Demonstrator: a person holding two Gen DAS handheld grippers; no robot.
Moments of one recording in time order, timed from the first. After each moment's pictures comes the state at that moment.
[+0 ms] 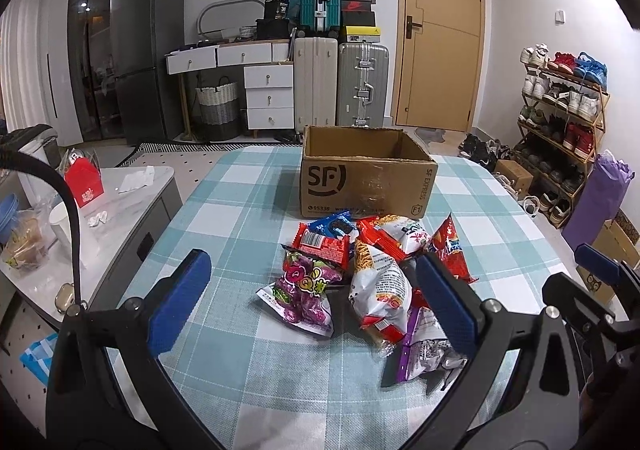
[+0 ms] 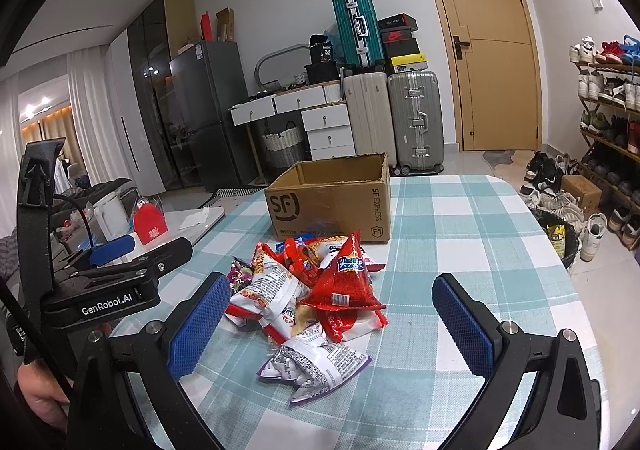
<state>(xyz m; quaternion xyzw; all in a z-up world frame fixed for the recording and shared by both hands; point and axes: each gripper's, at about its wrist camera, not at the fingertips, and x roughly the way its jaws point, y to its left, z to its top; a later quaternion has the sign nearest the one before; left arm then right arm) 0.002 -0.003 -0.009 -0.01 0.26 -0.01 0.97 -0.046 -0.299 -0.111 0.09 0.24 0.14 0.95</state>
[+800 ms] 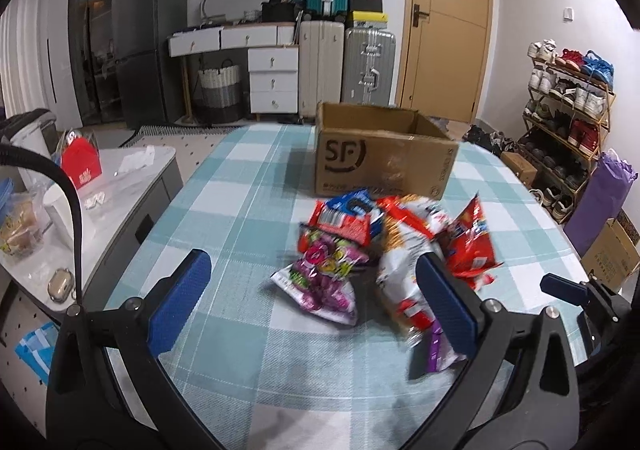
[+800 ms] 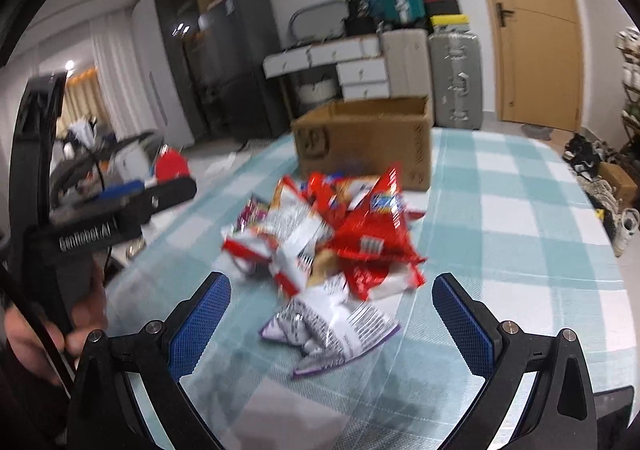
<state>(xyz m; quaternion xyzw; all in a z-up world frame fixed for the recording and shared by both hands) 0.018 0.023 -0.039 -0.04 0.31 0.00 0.95 -0.017 -0.272 -0.164 0.04 0.33 0.23 0.92</state>
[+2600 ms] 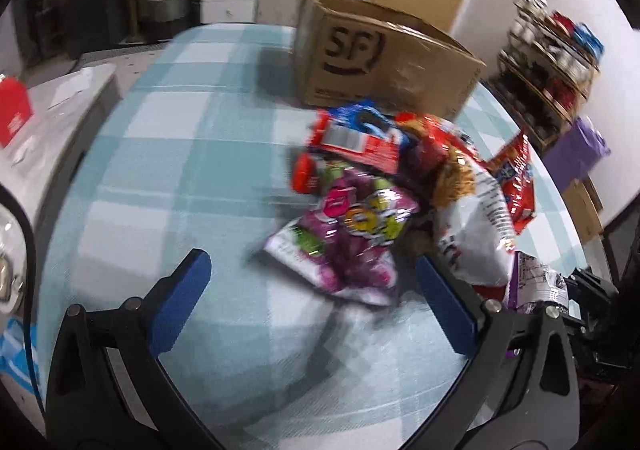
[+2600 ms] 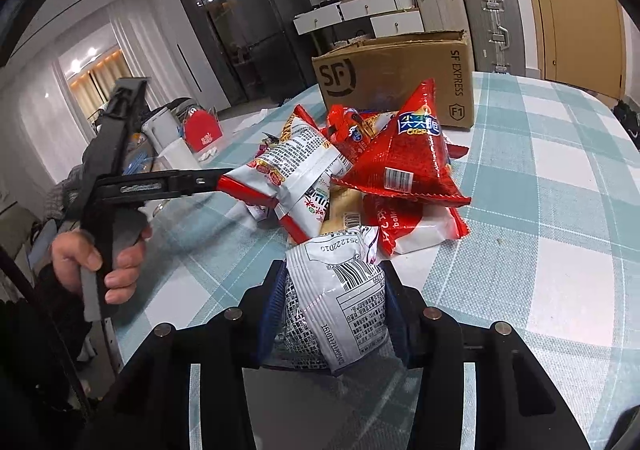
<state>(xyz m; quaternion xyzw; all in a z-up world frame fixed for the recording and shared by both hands) 0.127 0.074 -0.115 0.01 0.48 -0.07 0.87 0.002 -0.281 -0.207 0.08 0.39 0.30 0.87</state>
